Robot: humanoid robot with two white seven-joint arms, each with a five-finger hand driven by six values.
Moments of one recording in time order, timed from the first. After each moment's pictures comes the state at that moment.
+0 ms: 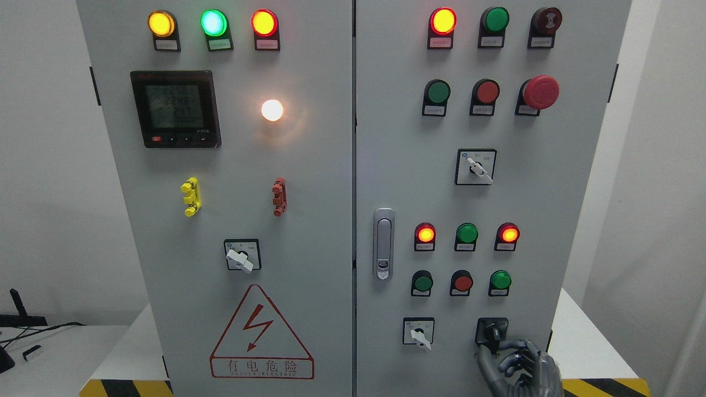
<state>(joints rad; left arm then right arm) -0.04 -0.09 0.08 0.06 0.00 -0.16 0.06 -0.21 0.11 0.00 -1.67 0.32 0.24 -0.24</state>
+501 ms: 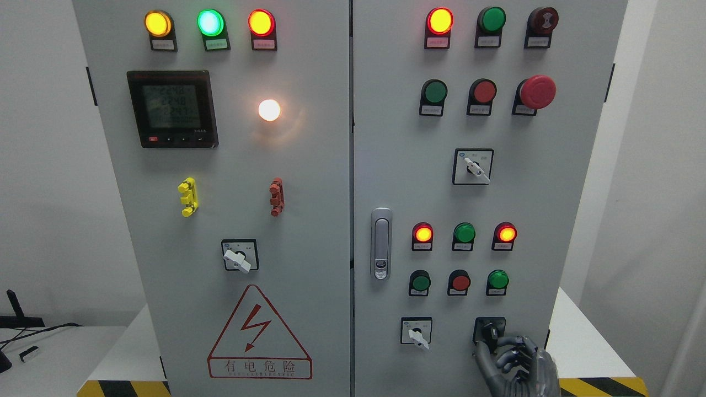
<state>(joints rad) -0.04 -0.09 0.08 0.06 0.00 -0.16 0.06 -0.23 0.11 0.00 -1.66 0.32 0.24 -0.24</state>
